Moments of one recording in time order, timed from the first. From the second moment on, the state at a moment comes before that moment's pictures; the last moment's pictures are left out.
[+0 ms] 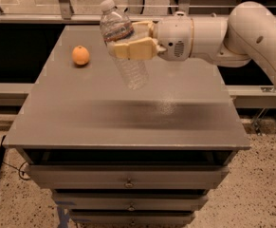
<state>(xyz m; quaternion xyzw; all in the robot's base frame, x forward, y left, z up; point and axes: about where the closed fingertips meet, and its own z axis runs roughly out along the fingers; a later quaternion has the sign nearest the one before) 0.548 0.028 1.006 -0.49 0.53 0.46 0.51</state>
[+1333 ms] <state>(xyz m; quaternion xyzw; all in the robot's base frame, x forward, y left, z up) 0.525 0.014 0.984 -0.46 0.46 0.48 0.59</state>
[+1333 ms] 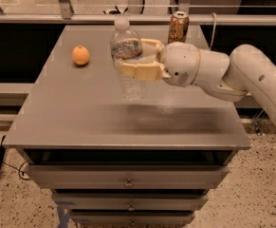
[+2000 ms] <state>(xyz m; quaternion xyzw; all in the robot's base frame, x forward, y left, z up) 0.522 0.004 0.950 -0.45 0.44 0.48 0.61</state>
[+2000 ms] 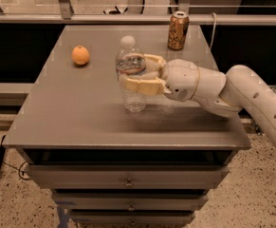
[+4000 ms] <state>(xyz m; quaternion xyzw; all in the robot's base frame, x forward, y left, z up) 0.523 -0.018 0.929 -0.44 0.46 0.48 0.60</state>
